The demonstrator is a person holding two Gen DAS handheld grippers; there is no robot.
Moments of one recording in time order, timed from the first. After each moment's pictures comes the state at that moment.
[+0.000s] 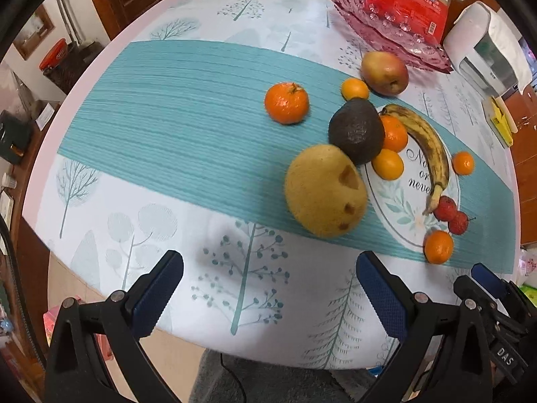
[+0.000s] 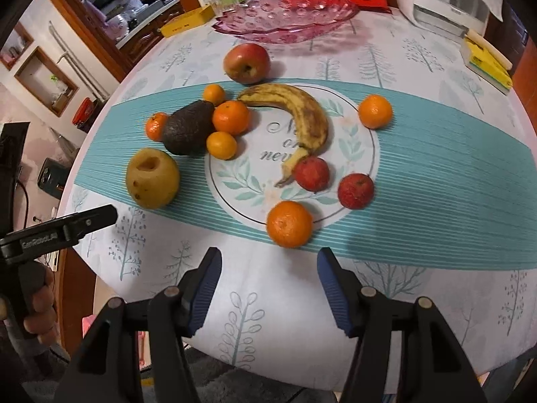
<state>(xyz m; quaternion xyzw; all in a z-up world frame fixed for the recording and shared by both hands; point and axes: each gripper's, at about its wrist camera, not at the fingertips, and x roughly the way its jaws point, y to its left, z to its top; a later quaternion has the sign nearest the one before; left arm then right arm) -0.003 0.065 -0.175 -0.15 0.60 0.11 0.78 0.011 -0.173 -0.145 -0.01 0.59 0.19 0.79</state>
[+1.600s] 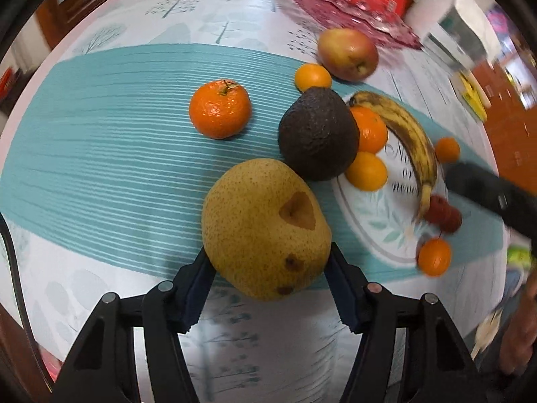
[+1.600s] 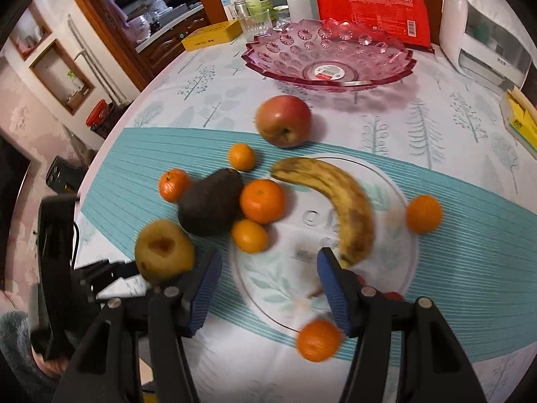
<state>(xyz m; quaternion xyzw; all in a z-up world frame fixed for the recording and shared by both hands) 0.058 0.056 -0.222 -0.13 0.60 -0.01 0.79 0.089 -0.108 -0.138 -0.02 0.56 0.22 0.80</state>
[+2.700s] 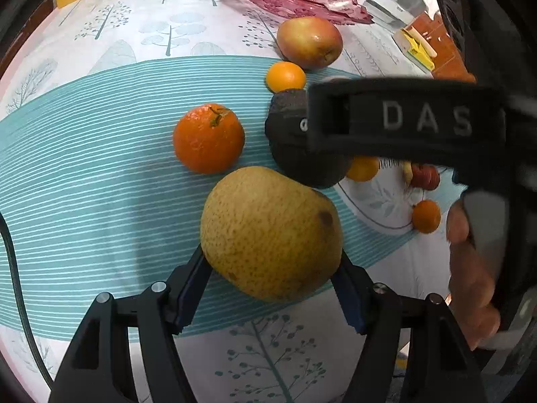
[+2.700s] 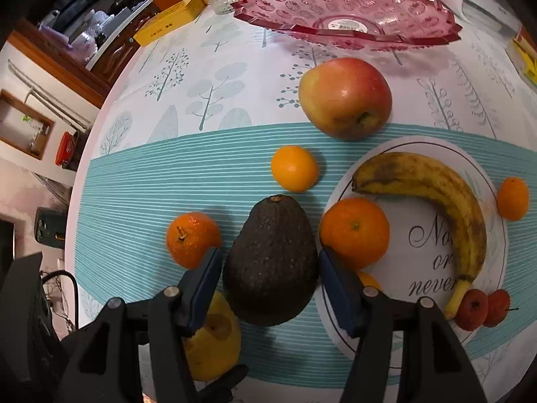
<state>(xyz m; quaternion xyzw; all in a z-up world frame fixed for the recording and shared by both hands) 0.079 0.099 -0.225 -0.10 0.61 -0.17 0.77 0.134 -0.018 -0.192 0.05 0.62 0.14 0.77</state>
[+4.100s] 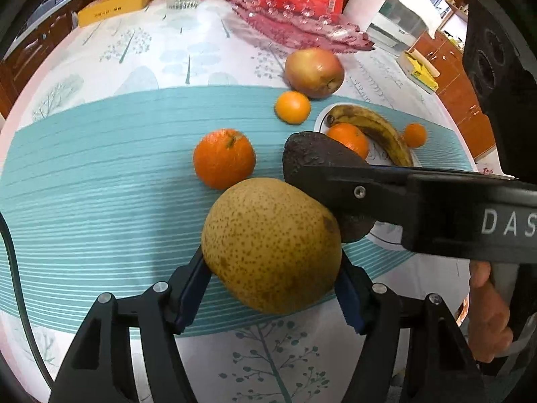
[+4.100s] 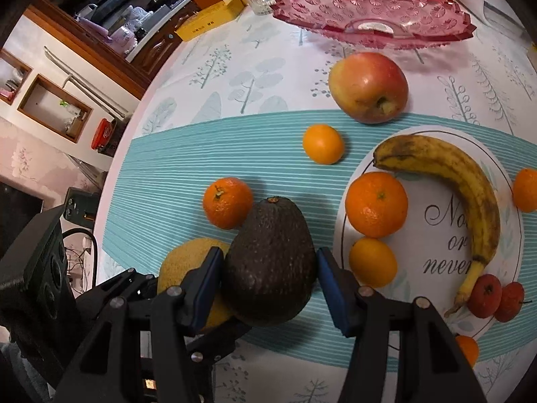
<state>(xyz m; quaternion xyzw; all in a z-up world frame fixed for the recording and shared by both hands) 0.065 0.102 -0.205 -0.08 0.55 -0.14 0.82 0.105 -0.027 -0.174 0.07 0.60 0.22 0.77</state>
